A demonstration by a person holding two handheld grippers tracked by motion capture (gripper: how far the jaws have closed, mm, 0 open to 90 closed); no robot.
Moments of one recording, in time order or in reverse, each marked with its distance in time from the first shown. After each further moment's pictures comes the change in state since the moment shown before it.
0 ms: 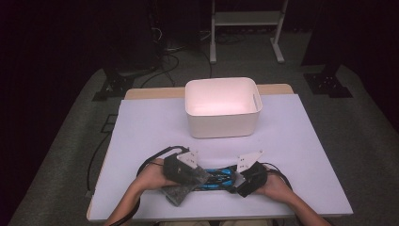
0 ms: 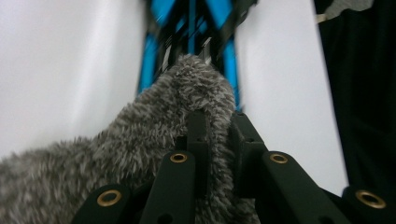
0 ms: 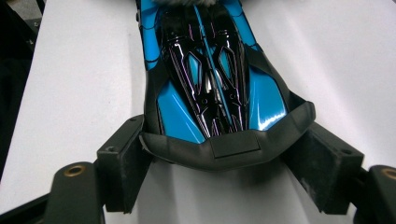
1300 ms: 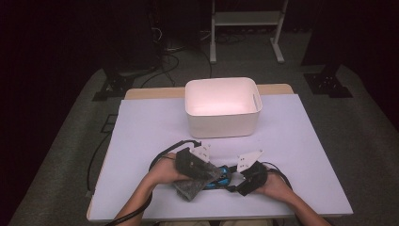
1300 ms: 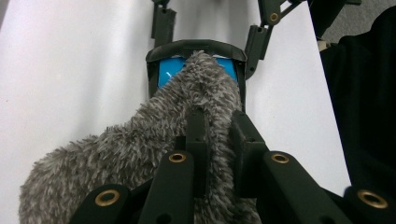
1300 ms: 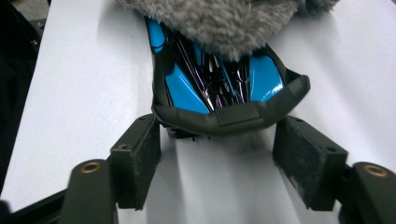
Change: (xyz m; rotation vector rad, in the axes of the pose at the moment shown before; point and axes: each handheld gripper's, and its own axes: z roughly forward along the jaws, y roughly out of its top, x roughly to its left) left arm 0.014 0.031 0.011 -0.030 -0.006 0.013; right arm -0.001 0.001 -0.001 -0.001 0.013 -0.001
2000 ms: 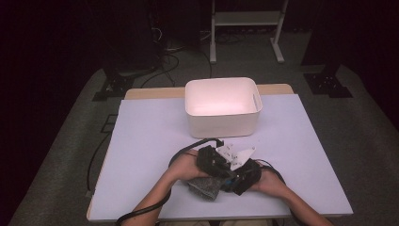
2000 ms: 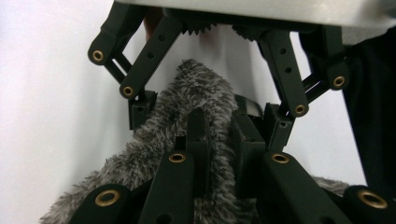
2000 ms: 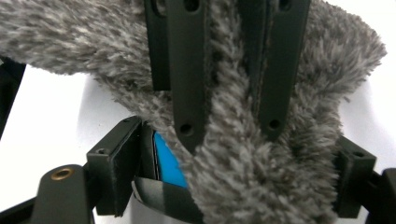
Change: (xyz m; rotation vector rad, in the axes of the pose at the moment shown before) left arm 0.006 0.049 0.034 0.068 0.007 0.059; right arm -0.008 0.012 0.014 0.009 0.021 -0.053
